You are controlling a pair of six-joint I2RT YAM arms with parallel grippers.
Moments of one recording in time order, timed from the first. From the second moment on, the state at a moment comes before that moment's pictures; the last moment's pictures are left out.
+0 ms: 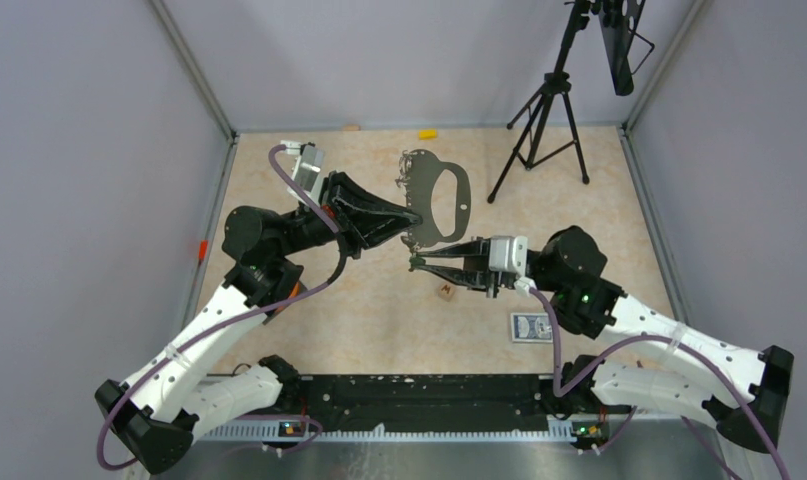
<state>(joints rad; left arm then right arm) -0.64 0.96 1.00 0.55 0.77 -0.68 0.99 0.91 0.83 0.39 -0.57 -0.29</state>
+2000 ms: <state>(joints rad) -0.64 0.96 1.00 0.54 0.77 -0.68 0.99 0.91 0.81 0.42 -0.56 -0.31</state>
